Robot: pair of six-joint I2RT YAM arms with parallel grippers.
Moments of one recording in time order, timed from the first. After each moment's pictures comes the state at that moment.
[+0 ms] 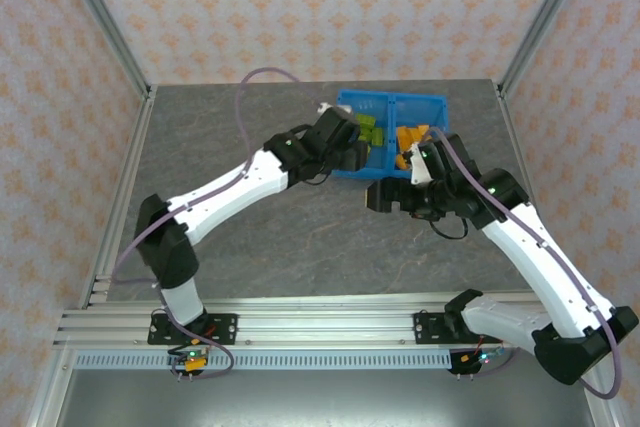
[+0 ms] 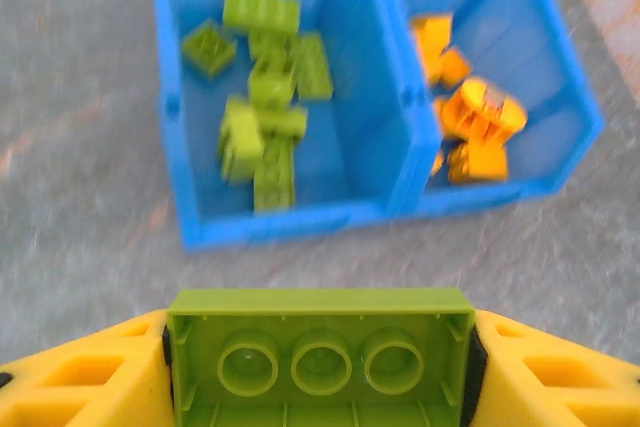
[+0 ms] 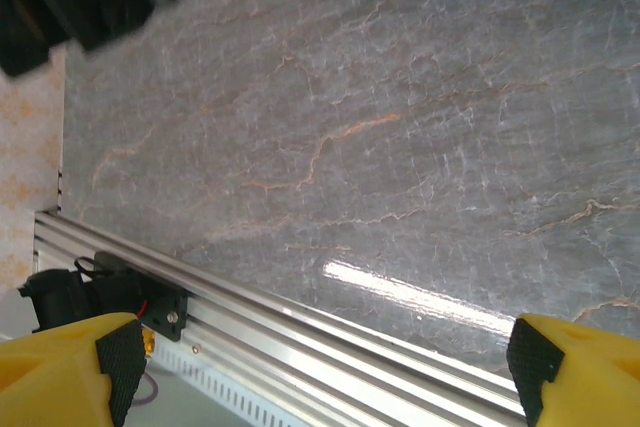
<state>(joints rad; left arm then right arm) -0.79 1.79 1.70 -0.68 -0.24 -0.58 0.53 1.05 1.24 -1.13 -0.30 0.59</state>
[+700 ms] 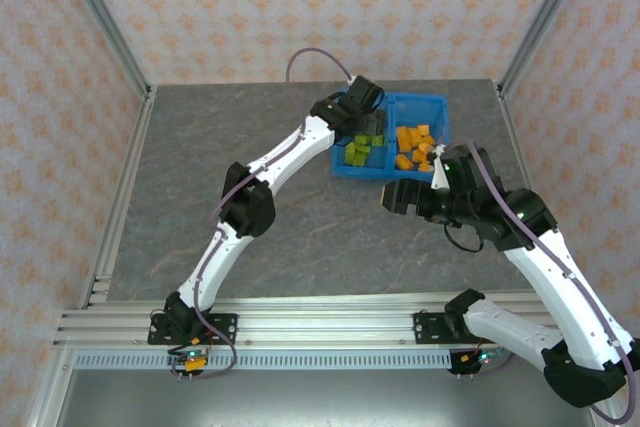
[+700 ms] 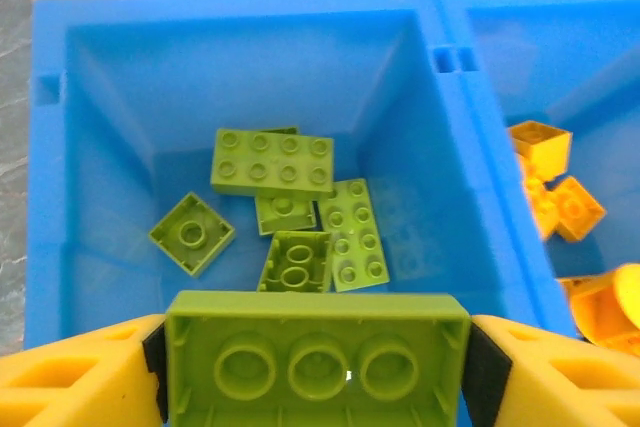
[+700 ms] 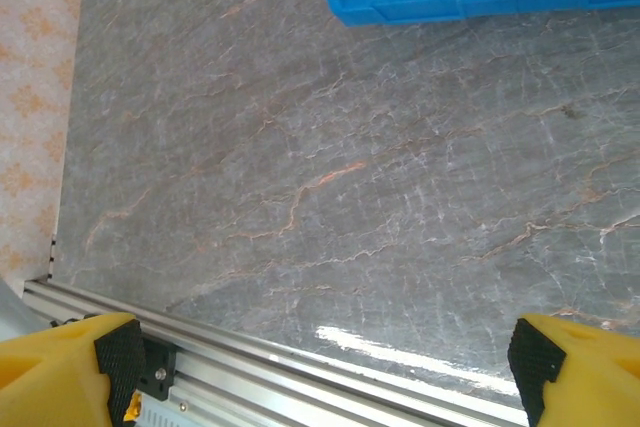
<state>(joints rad) -0.65 2.48 2.49 -0.79 -0.20 -0.44 0.53 0.92 1.23 -1.14 -0.17 0.65</state>
